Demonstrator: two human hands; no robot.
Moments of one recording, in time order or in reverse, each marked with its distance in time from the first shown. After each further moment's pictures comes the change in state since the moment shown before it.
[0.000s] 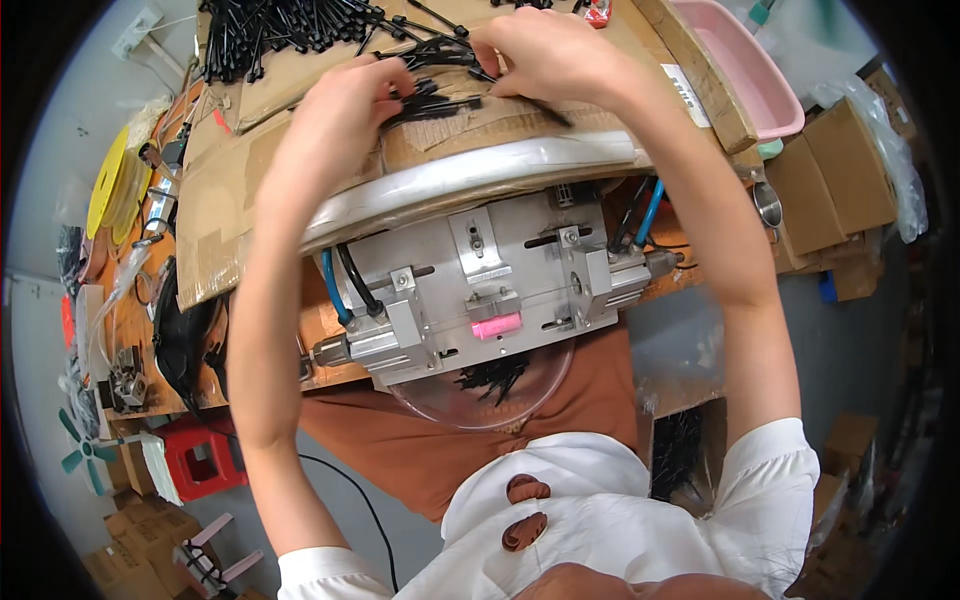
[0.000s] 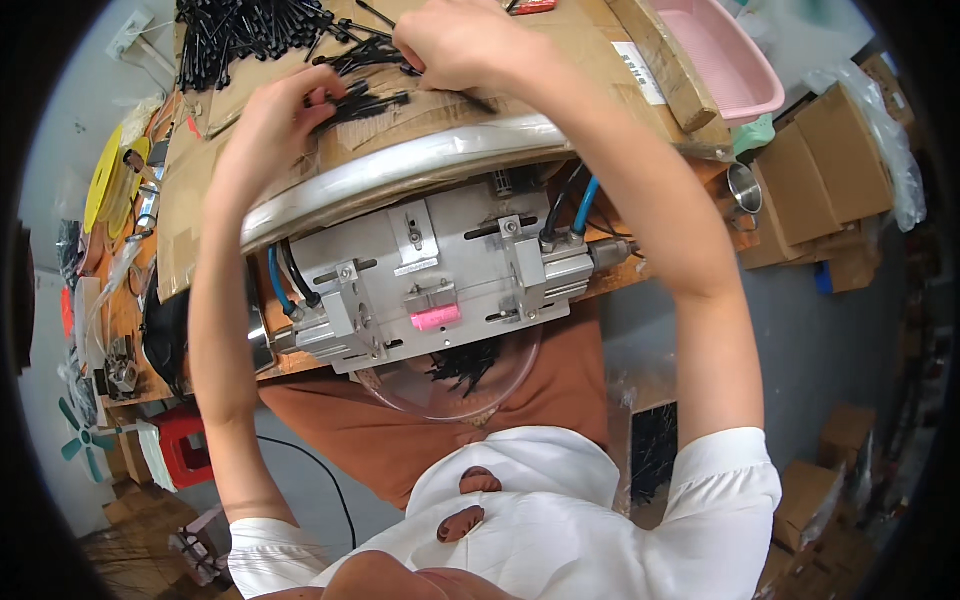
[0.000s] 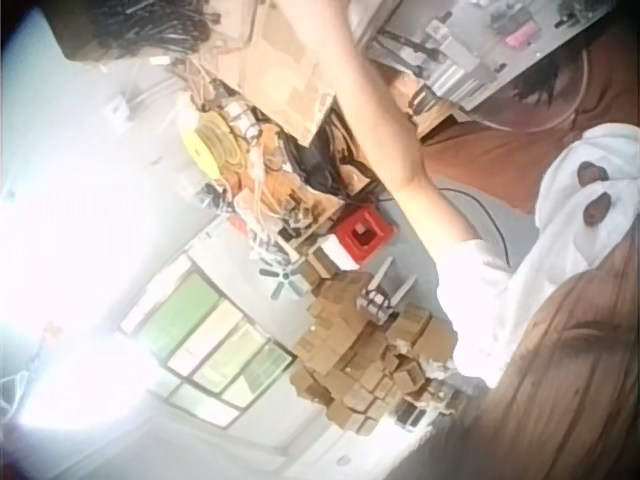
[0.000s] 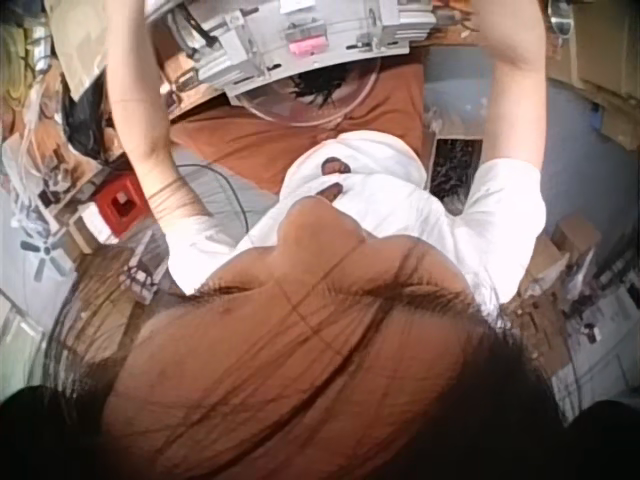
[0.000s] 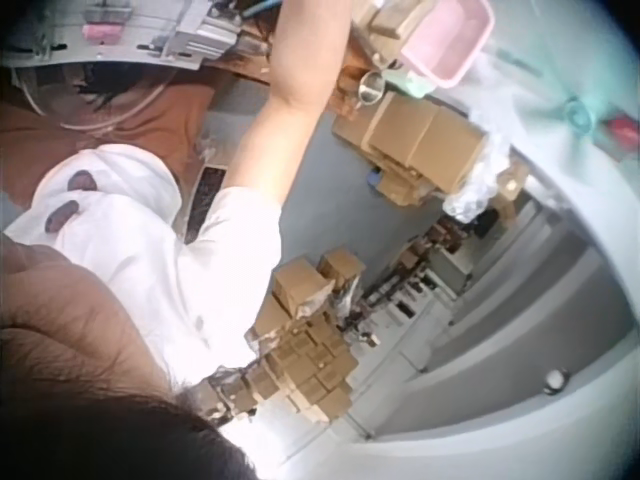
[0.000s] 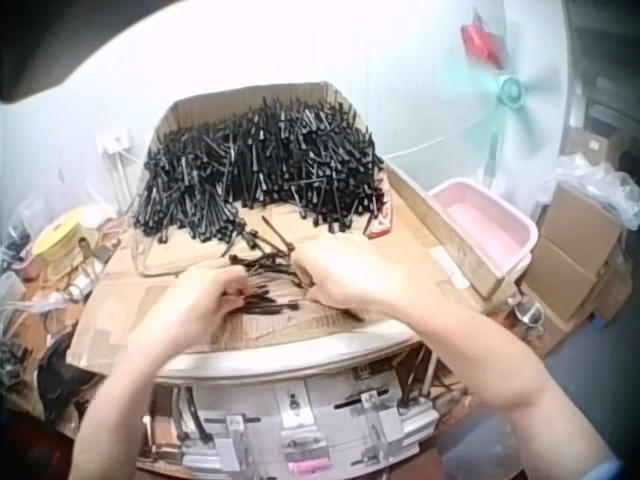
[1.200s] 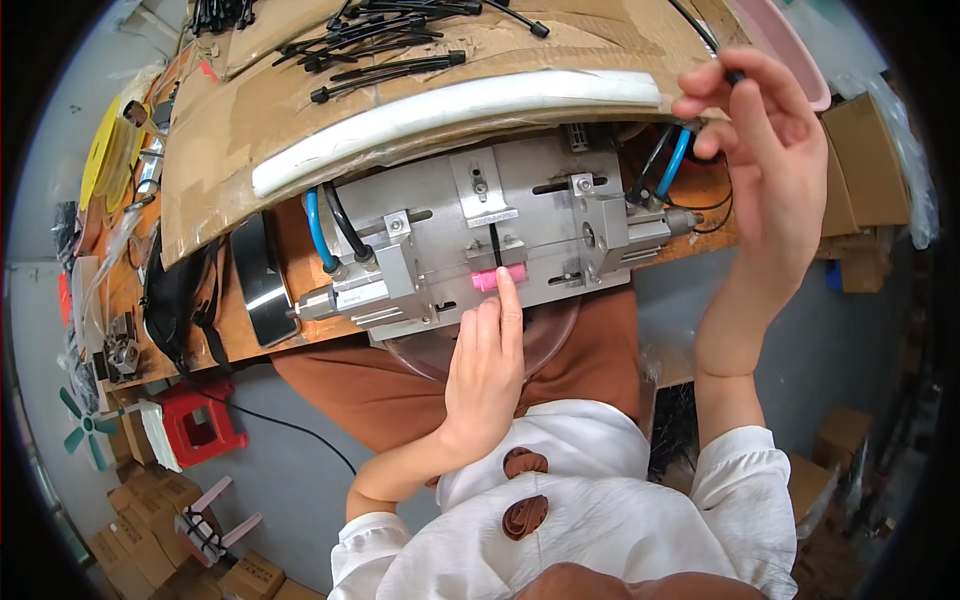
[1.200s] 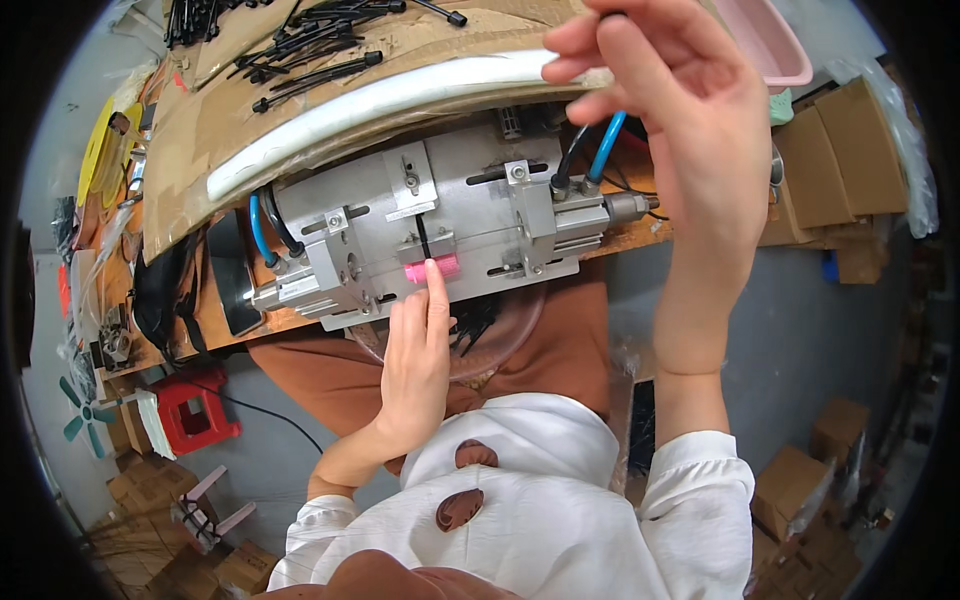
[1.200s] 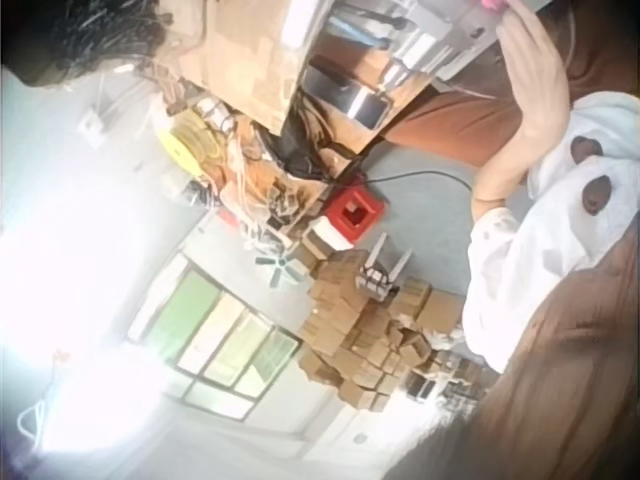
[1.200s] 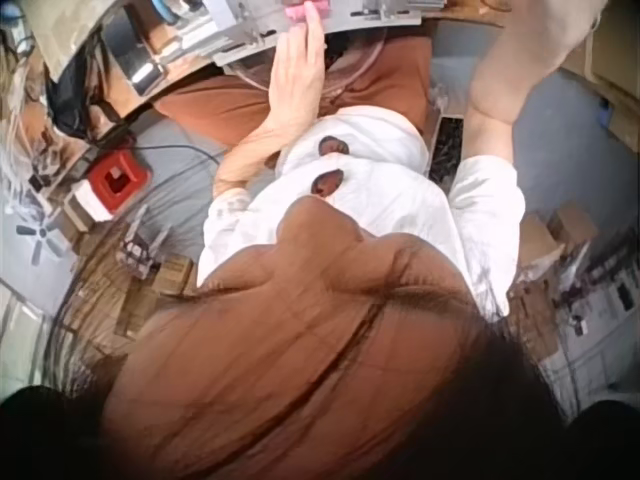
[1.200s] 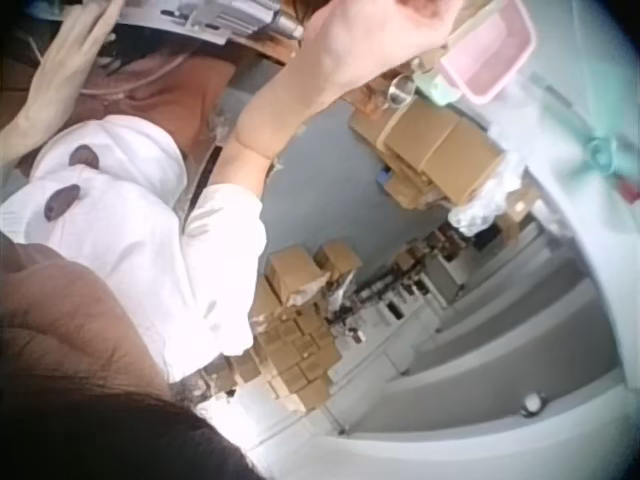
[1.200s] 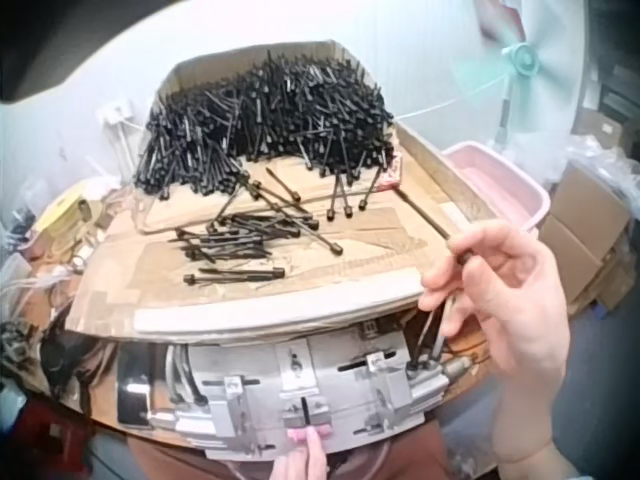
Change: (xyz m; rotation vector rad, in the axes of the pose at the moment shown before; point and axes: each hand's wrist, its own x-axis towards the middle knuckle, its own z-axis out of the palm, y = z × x) left_hand -0.195 0.179 0.095 -0.087 -0.078 -0.298; right_hand -0.160 -0.009 -0.015 1.433 0.528 0.208
